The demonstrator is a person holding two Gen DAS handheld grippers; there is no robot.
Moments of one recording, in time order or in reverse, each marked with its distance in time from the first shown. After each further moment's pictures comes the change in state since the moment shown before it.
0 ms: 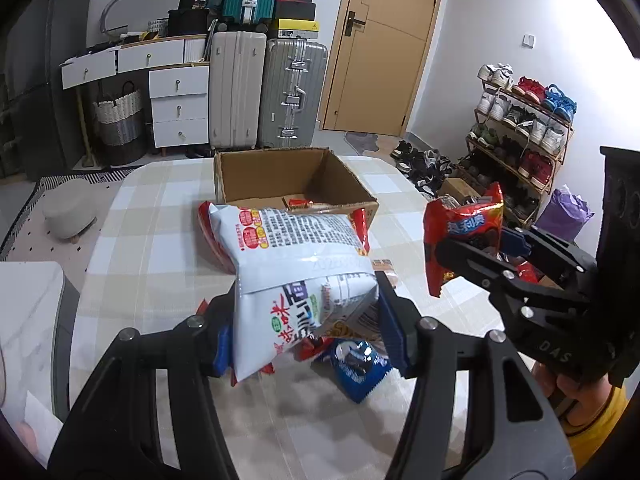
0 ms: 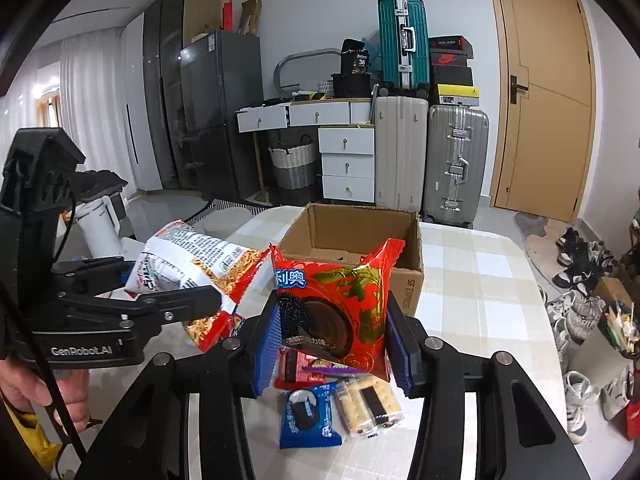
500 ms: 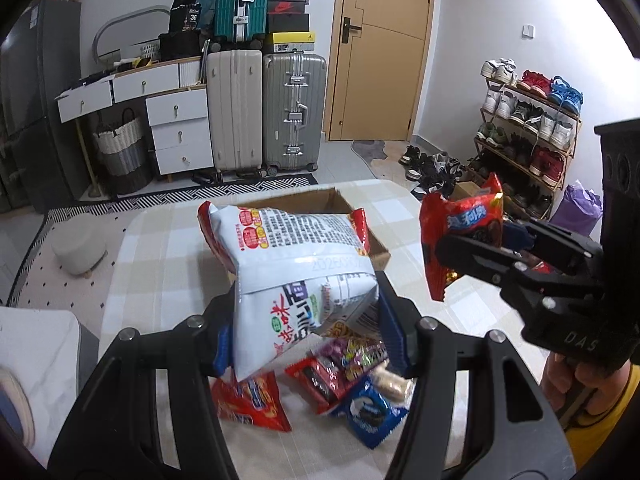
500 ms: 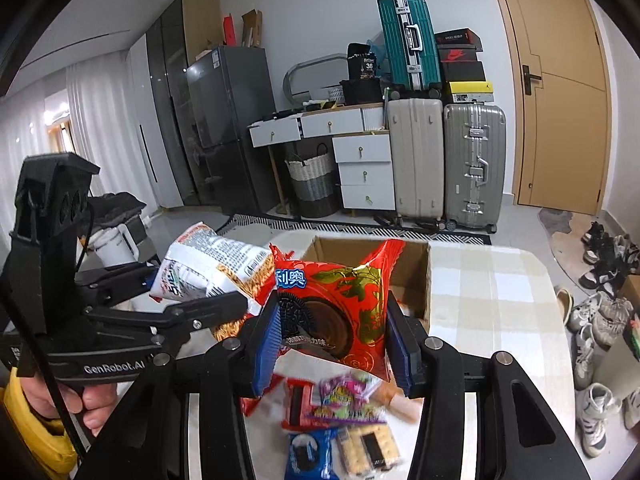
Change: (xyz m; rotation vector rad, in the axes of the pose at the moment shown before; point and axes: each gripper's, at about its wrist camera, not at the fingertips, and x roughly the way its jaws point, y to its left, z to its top) left arm 0.024 -0.024 0.083 0.072 -0.027 0.046; right arm 0.014 -0.028 0.048 0.056 -0.016 0.109
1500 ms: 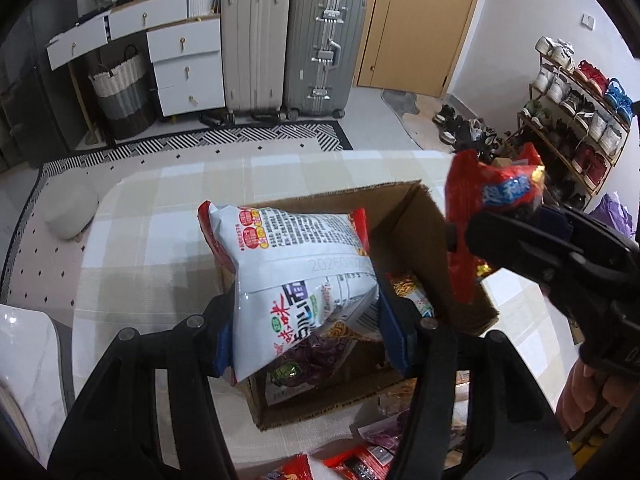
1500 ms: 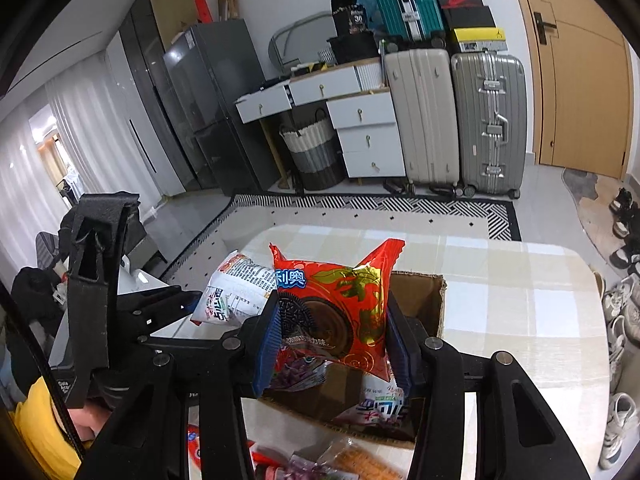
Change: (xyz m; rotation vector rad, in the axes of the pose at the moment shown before) left arm 0.244 0.082 0.085 -0.102 0.248 0.037; right arm 0.174 -0.075 0.084 0.091 0.166 0.062
